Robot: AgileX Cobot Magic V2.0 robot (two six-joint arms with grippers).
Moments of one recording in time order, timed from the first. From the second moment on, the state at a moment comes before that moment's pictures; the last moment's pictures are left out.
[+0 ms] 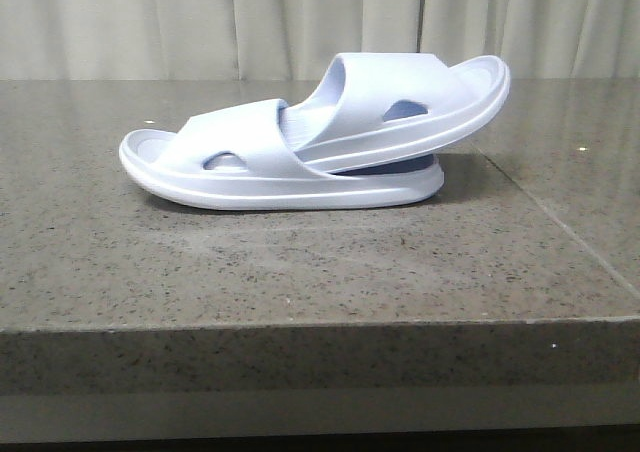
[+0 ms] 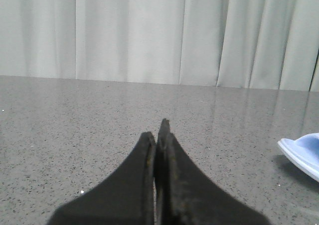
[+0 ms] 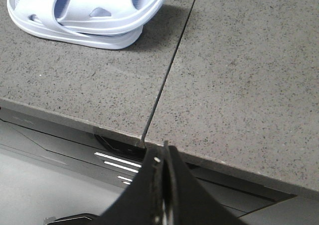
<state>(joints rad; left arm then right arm) -0.01 0.00 0.00 -0.04 -0.01 -0.02 0.04 0.42 -0.80 0.31 1.12 -0.20</state>
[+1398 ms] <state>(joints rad) -0.01 0.00 0.00 -0.04 -0.01 -0.02 0.04 0.07 -0.10 0.21 0.21 -0.20</state>
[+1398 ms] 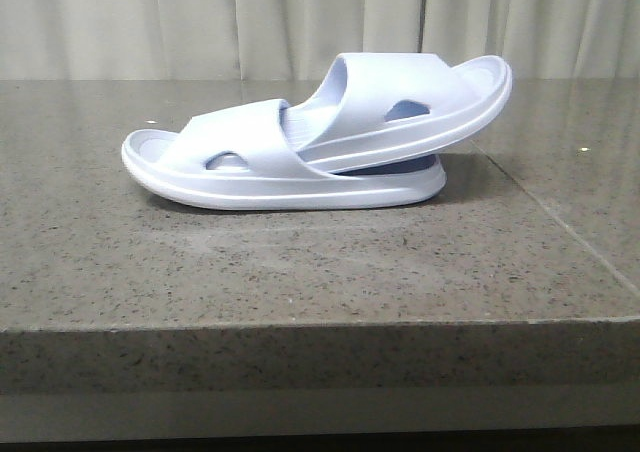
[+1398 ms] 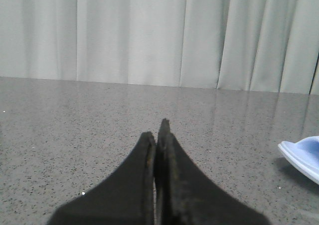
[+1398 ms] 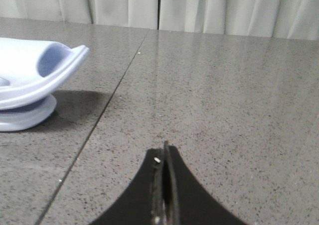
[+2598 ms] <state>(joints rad) -0.01 0.00 0.00 -0.04 -0.02 -0.02 0.07 -0.01 0.03 0.05 0.05 -0.03</state>
